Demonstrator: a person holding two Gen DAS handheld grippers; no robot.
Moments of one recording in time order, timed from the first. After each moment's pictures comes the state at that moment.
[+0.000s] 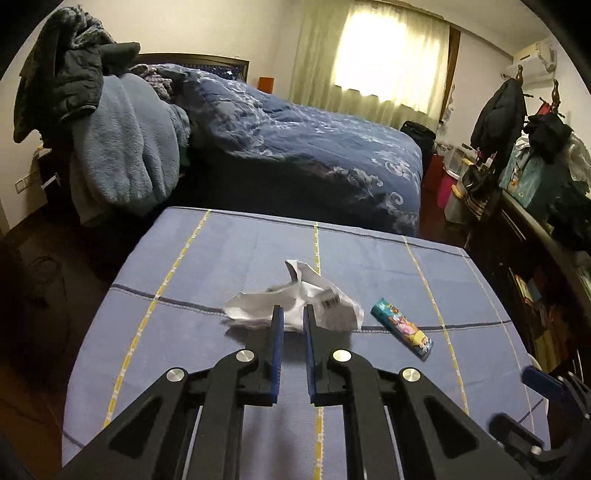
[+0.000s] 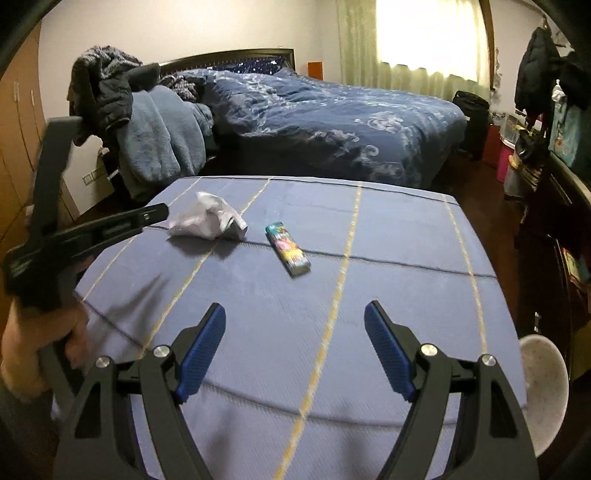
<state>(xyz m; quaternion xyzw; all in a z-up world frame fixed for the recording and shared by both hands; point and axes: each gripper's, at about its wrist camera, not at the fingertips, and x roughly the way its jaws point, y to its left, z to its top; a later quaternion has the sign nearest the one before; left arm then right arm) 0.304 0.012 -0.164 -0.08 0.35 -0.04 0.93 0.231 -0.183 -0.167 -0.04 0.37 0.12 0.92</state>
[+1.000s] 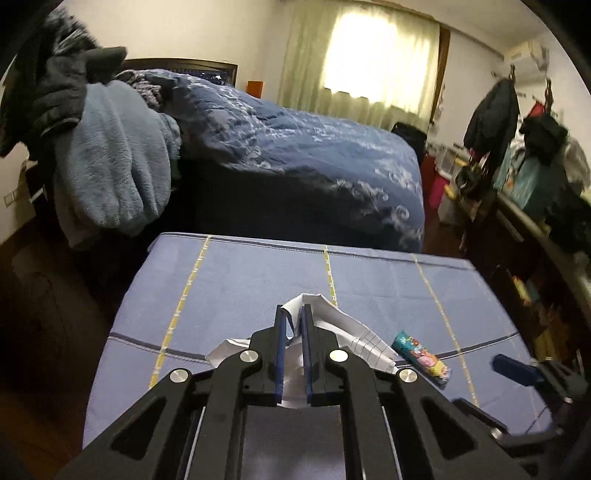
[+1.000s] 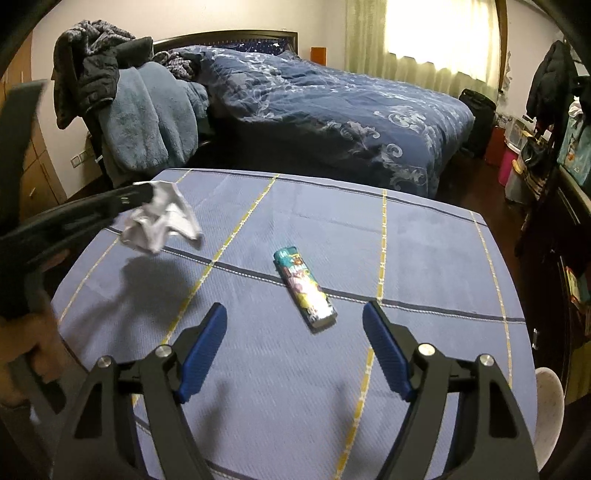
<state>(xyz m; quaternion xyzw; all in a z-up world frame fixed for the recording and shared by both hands) 0.335 0.047 -0.156 -0.08 0.33 -0.06 0.94 0.295 -0.146 -0.177 -0.06 0.39 0.12 0.91</state>
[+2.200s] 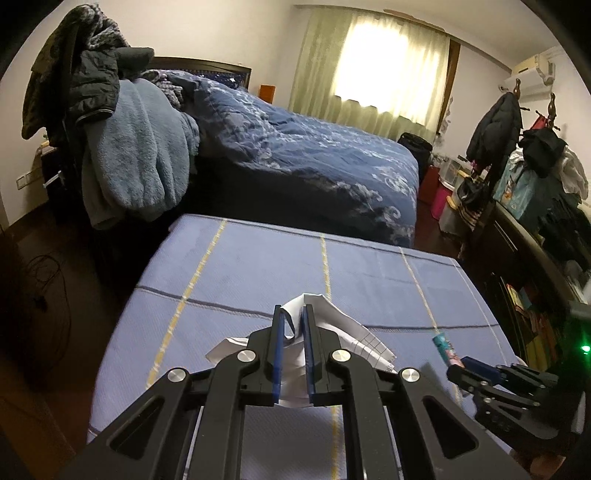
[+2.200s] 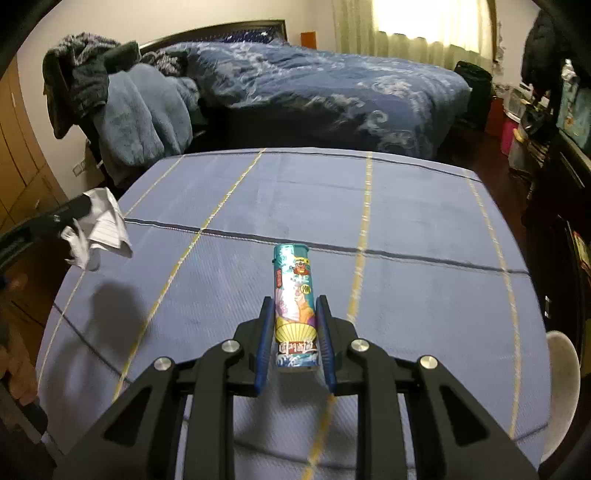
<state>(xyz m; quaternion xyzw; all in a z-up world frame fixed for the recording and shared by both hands) 0.275 0.040 -0.147 -0.09 0.33 -0.05 0.94 0.262 -0.189 -0.187 -0.01 0.41 0.12 0.90</state>
